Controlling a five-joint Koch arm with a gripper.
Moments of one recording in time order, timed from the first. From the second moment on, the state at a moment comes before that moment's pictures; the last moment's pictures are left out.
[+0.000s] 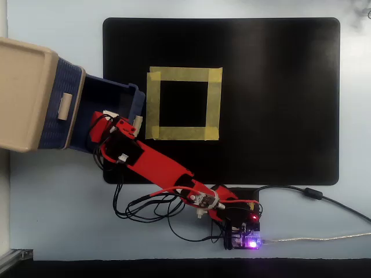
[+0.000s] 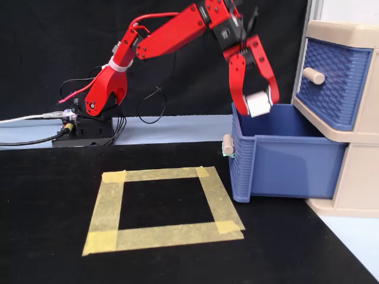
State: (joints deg) arm -57.2 55.5 16.3 94.1 -159.2
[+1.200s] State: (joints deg) arm -56.9 49.4 24.3 79.7 -142.1
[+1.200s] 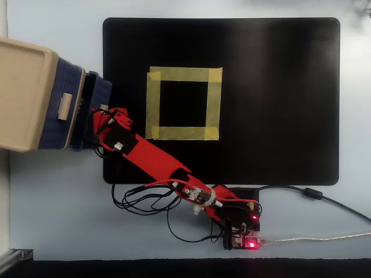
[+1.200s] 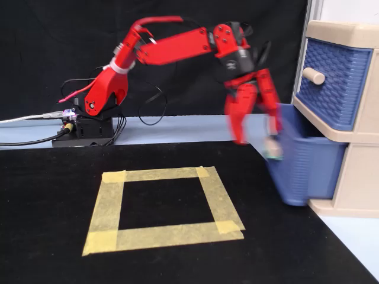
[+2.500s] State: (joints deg) arm -8.7 131.7 143.2 82.7 -89.4
